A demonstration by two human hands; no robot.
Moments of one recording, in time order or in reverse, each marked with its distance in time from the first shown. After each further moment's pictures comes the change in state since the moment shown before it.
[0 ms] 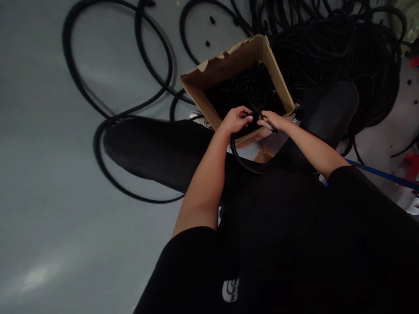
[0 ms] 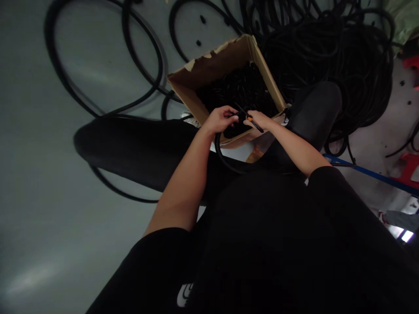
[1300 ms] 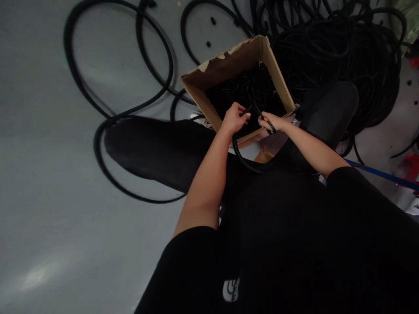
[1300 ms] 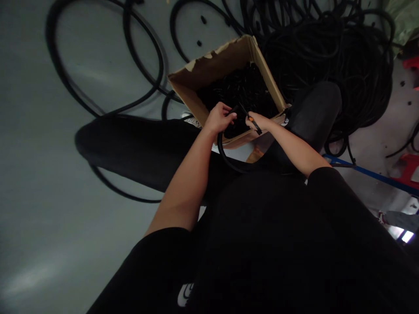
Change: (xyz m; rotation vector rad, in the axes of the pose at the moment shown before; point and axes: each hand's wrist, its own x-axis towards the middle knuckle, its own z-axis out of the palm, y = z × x) left_hand 0.003 -0.012 -0.002 0.152 0.189 -0.118; right_hand 0.009 0.015 0.016 0.191 -0.045 -0.001
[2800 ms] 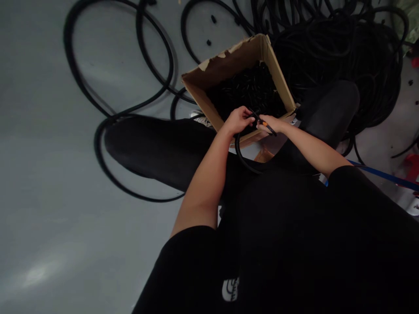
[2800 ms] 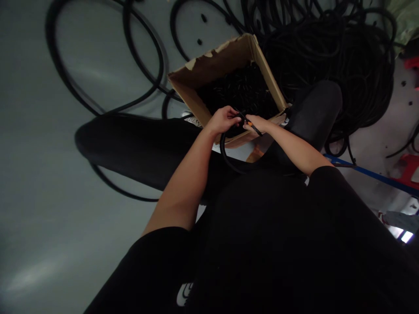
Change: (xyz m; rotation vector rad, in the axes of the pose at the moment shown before) left_hand -0.009 0.018 0.006 -0.079 -0.170 0.073; right_hand 0.000 0.000 0.000 -0.231 -0.042 -0.102
